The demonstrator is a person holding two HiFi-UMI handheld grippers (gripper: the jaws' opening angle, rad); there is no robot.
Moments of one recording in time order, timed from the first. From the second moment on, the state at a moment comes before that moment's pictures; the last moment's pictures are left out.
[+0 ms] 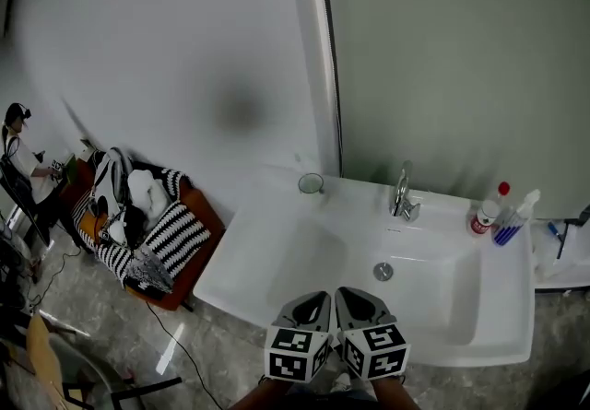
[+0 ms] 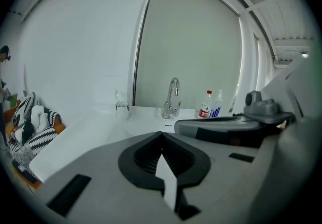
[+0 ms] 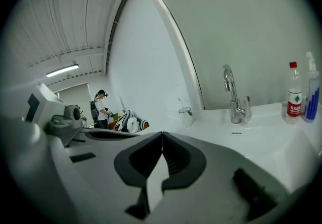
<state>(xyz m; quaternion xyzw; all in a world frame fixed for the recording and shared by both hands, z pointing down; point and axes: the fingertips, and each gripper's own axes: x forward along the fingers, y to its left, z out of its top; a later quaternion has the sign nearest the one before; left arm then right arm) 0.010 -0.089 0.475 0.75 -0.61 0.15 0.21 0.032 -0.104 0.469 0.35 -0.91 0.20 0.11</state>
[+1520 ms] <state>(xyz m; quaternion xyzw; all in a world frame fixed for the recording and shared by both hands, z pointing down) -0.077 -0.246 0.469 0.80 -0.56 0.14 0.16 -0.030 -0.230 0.474 0.43 -0.88 0.20 0.10</state>
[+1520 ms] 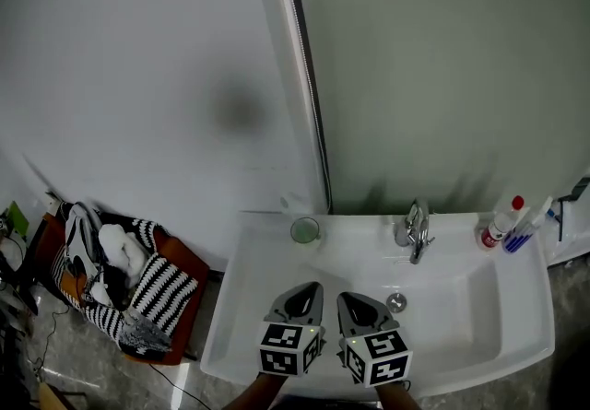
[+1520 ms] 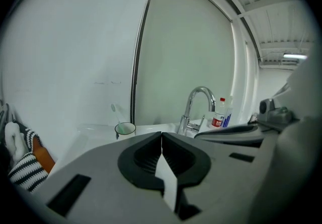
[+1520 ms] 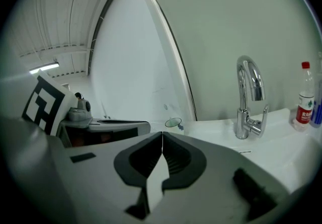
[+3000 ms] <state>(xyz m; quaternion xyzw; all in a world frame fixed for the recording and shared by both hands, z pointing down) -0.164 -0.409 0.525 0.81 -0.53 0.16 0.20 -0.124 -0.302 0.457 0.43 -0.88 0.12 0.15</state>
